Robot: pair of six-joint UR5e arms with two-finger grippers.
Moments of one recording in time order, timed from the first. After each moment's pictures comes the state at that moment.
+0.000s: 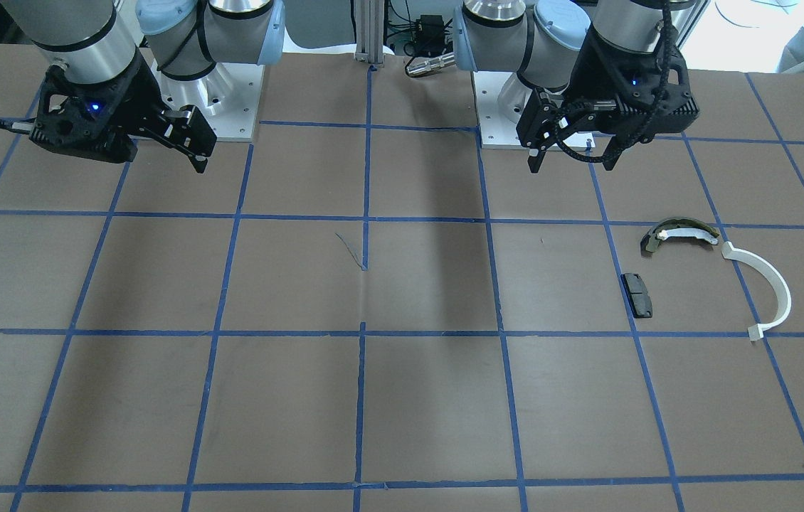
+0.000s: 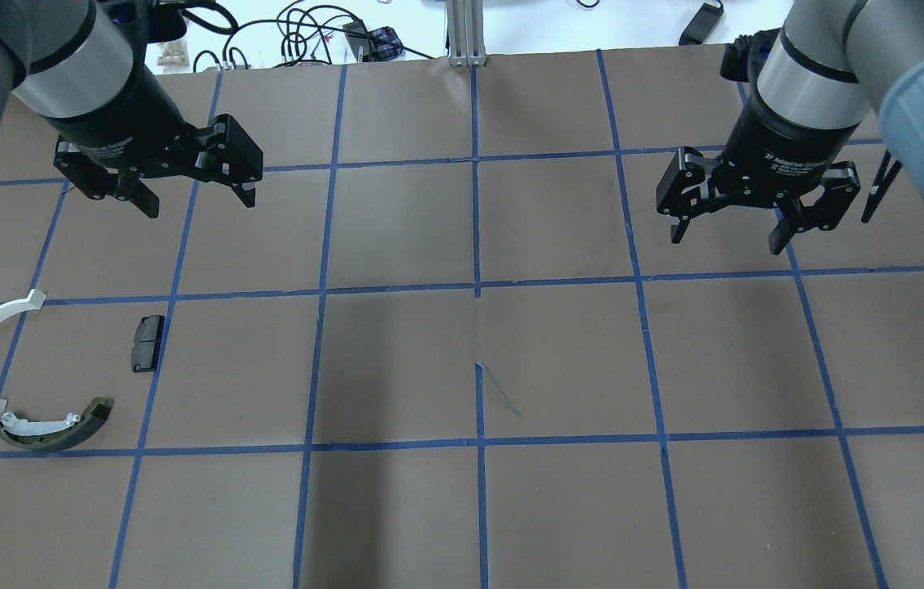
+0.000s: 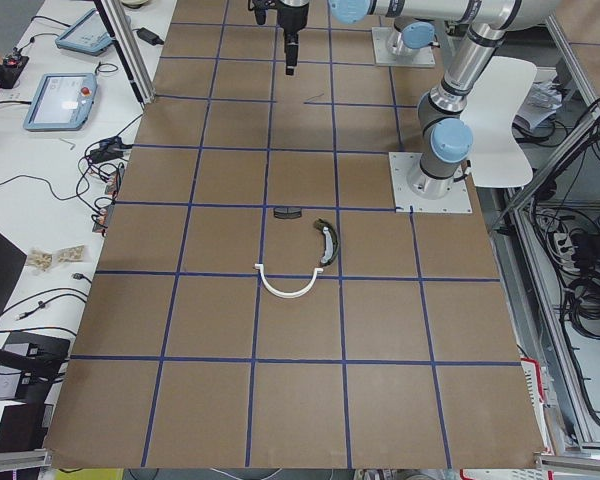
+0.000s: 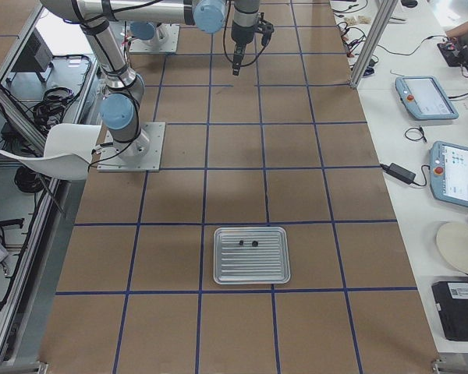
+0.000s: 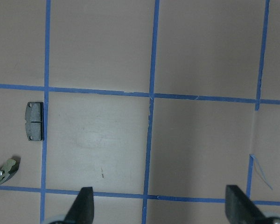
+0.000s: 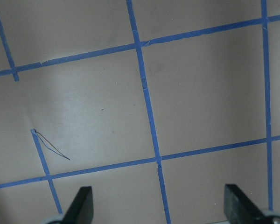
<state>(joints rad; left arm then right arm) -1.56 -1.49 -1.61 -1.54 1.58 -0.07 1.55 -1.63 1.66 -1.50 -1.55 0.15</state>
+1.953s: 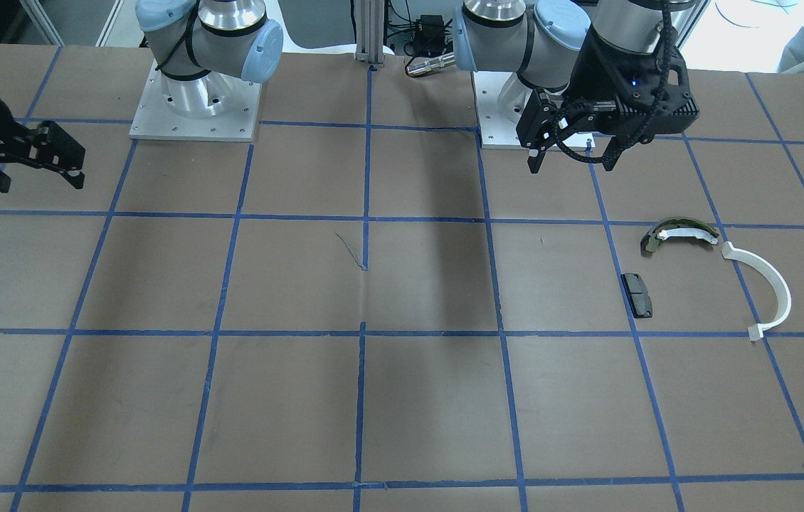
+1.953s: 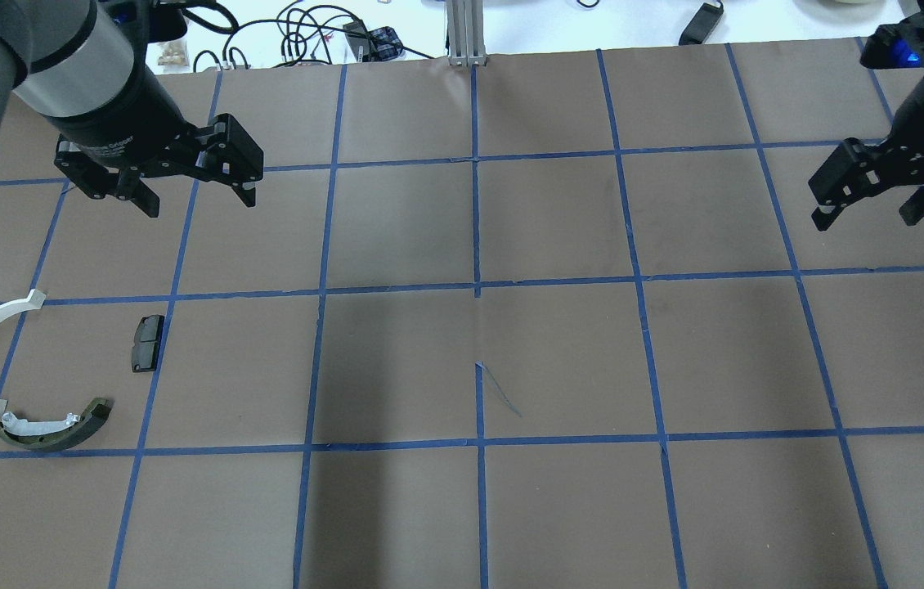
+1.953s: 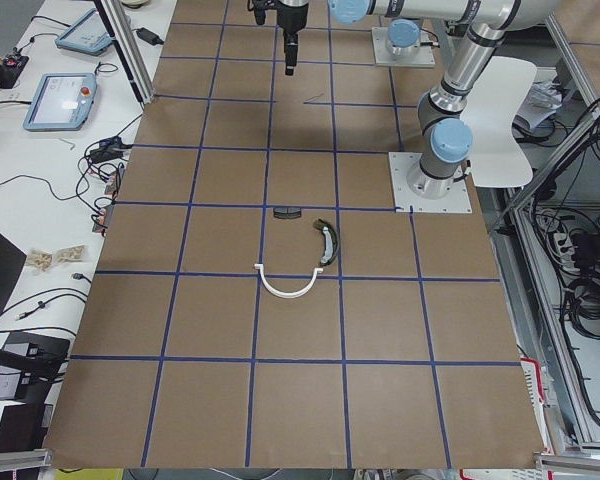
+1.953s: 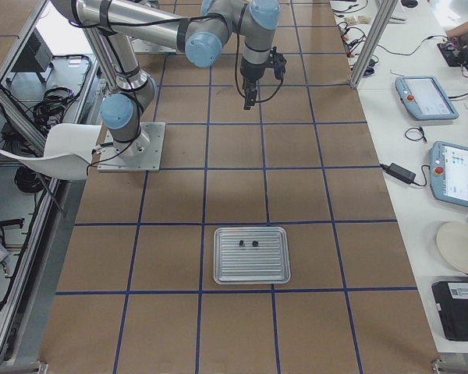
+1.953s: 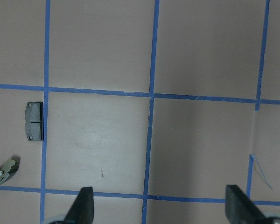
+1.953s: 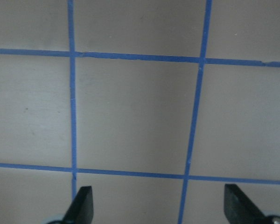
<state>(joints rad) -1.56 -1.49 -1.61 -1.54 1.58 -0.07 1.20 -1.58 1.66 -1.56 -1.59 -0.47</state>
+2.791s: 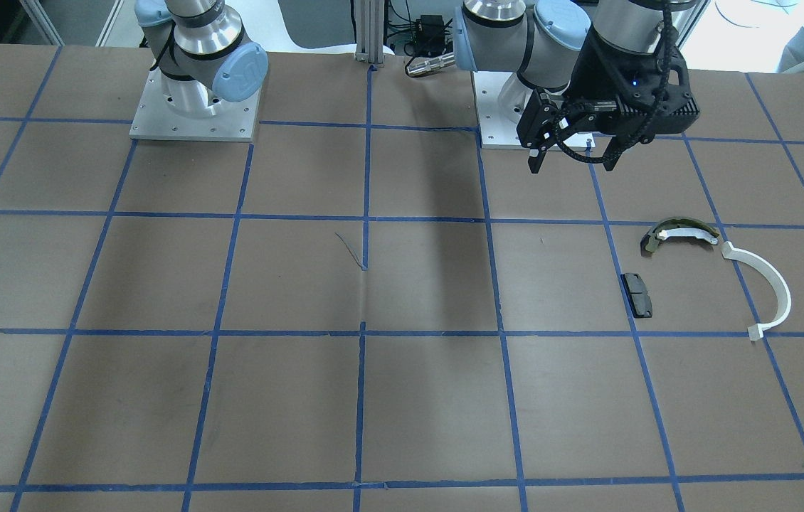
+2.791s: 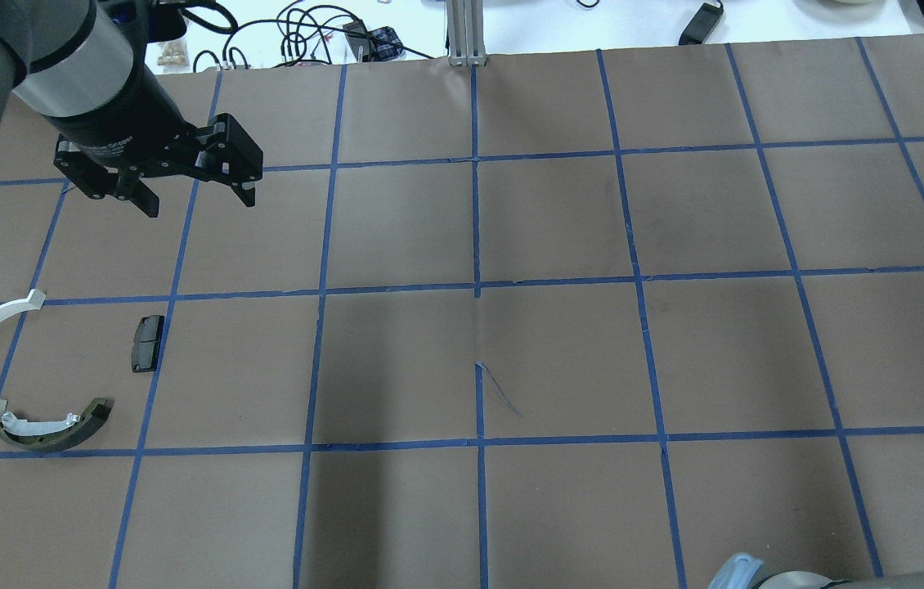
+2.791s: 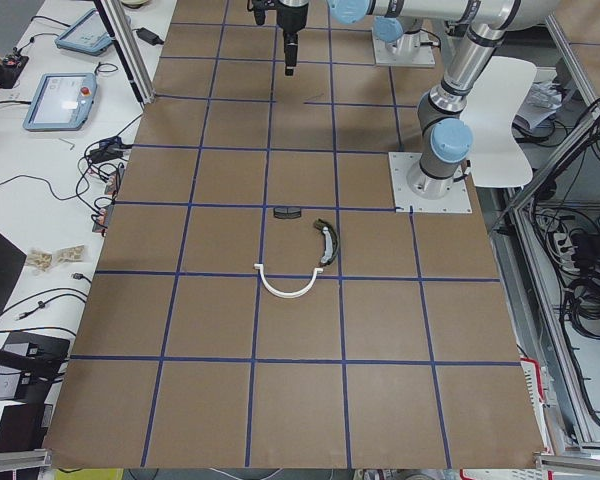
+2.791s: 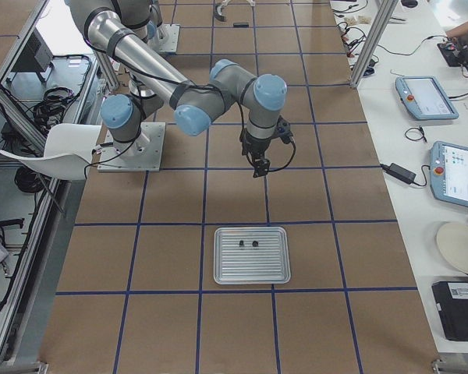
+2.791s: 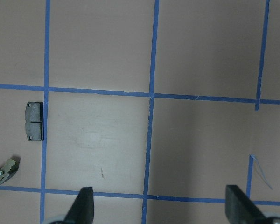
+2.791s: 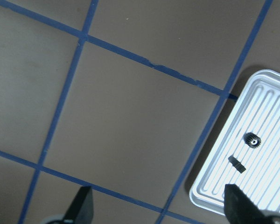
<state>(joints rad) -1.56 -1.49 -1.60 -1.54 1.58 -0.07 0.85 -1.40 1.66 -1.81 -1.65 -1.16</state>
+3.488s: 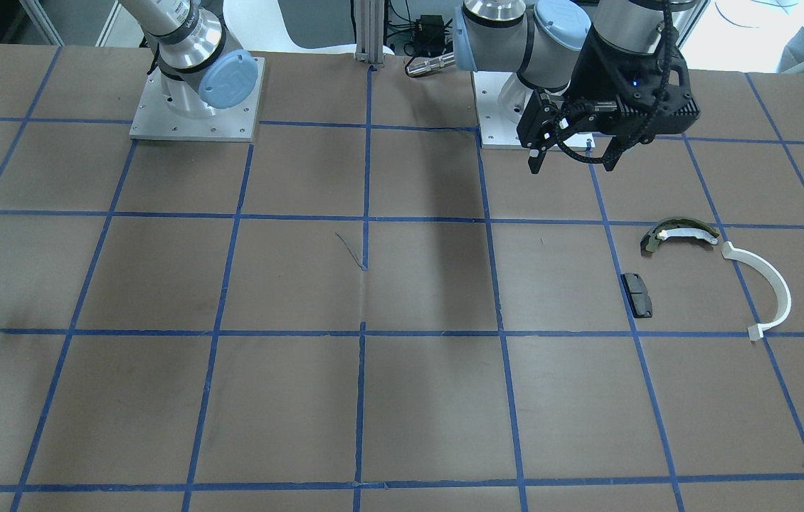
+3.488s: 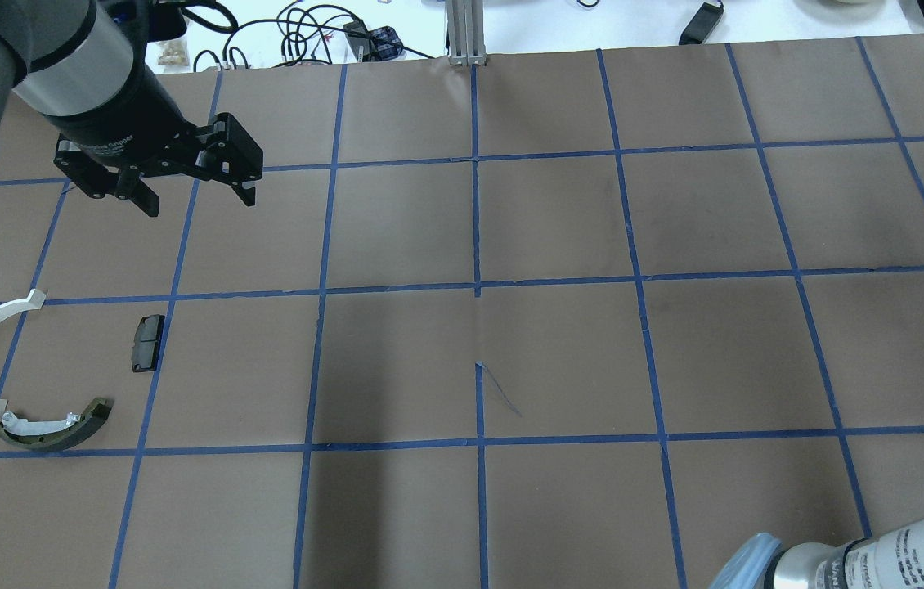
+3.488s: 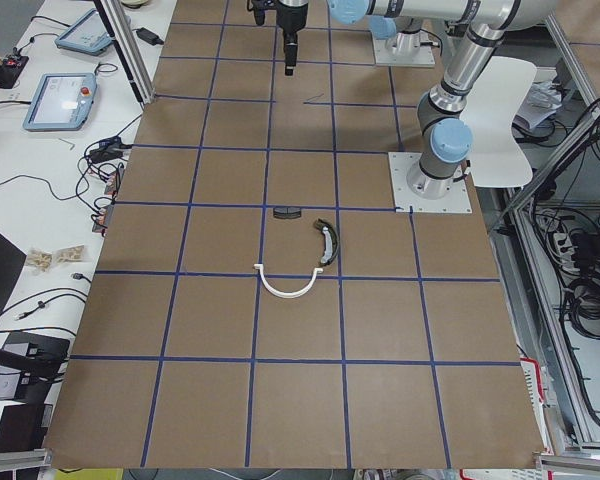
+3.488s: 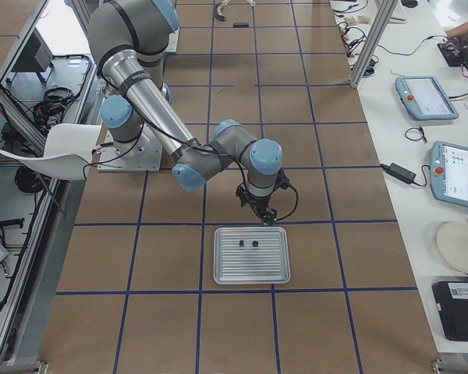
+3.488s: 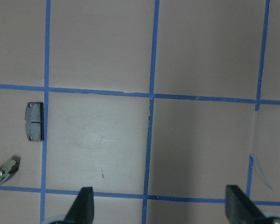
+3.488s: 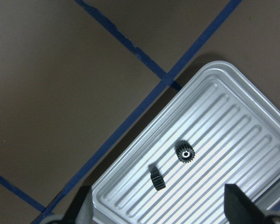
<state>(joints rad) -1.56 -1.49 -1.60 -1.54 1.58 -0.07 0.71 -1.19 1.66 -2.07 -1.64 -1.61</state>
